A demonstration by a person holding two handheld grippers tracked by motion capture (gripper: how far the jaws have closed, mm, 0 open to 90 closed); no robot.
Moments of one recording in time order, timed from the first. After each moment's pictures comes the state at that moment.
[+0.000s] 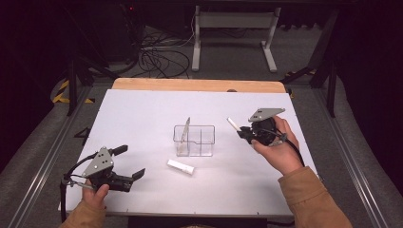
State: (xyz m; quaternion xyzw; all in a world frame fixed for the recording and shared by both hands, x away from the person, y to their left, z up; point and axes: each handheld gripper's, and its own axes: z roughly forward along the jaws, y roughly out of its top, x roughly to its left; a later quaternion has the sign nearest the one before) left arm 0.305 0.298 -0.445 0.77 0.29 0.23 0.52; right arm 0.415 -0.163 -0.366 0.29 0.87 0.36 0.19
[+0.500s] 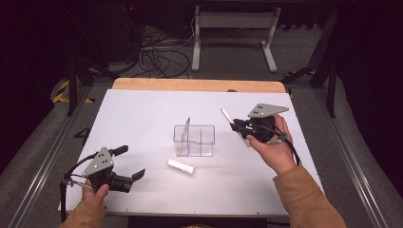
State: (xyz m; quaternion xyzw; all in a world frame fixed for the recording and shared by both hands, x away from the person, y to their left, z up) left arm 0.306 0.298 -0.445 0.77 0.29 0.22 0.52; right arm 0.412 -0.151 -0.353 0.27 0.83 0.45 0.20
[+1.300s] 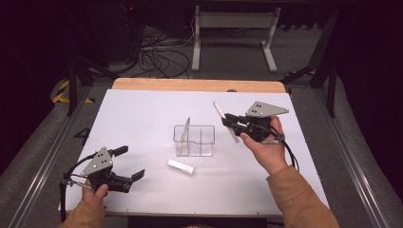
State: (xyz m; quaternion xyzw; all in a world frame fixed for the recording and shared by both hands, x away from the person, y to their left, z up) left arm 0.305 0.299 -0.445 0.77 0.29 0.21 0.52; right arm 0.408 -0.135 -0.348 0.25 0.78 0.53 0.20
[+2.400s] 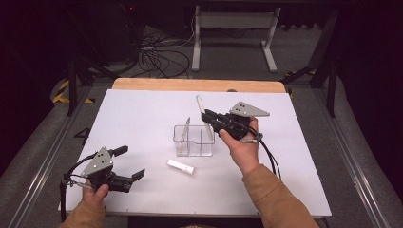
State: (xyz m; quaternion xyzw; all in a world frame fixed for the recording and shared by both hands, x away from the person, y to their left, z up) left arm 0.305 0.299 -0.445 0.77 0.29 0.22 0.52; right arm 0.420 -0.087 -0.371 0.28 0.71 0.62 0.15
